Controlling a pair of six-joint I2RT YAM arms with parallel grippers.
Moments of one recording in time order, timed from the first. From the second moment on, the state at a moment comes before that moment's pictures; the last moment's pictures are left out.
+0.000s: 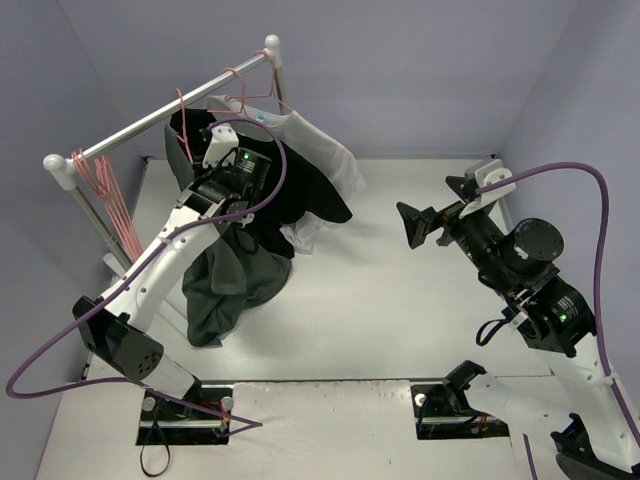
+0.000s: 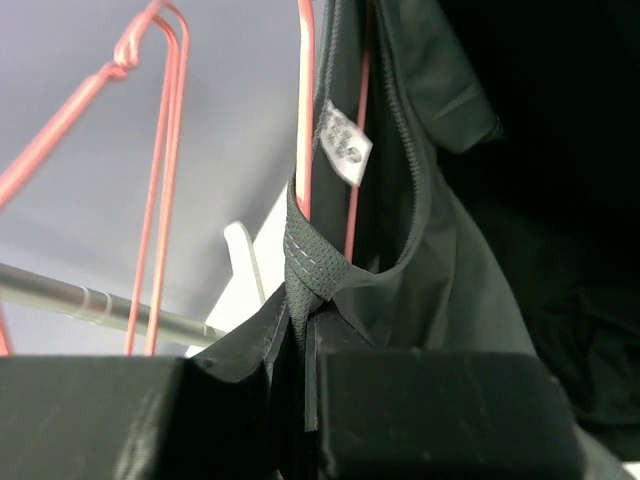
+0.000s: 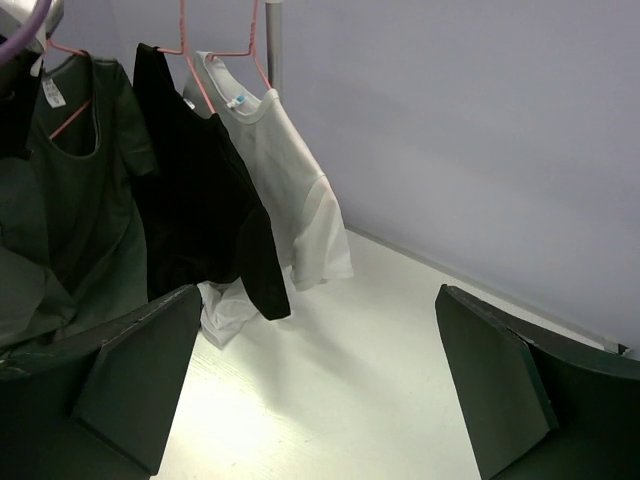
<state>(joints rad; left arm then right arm) -0.55 1.53 1.69 -0.96 -1.13 -0.36 0.62 0.82 1.28 -0.40 0.12 -0.12</state>
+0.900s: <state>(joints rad) -0.55 1.19 1.81 -0.96 -0.61 -0.21 0.62 0.80 1.24 -0.40 0.32 -0.13</state>
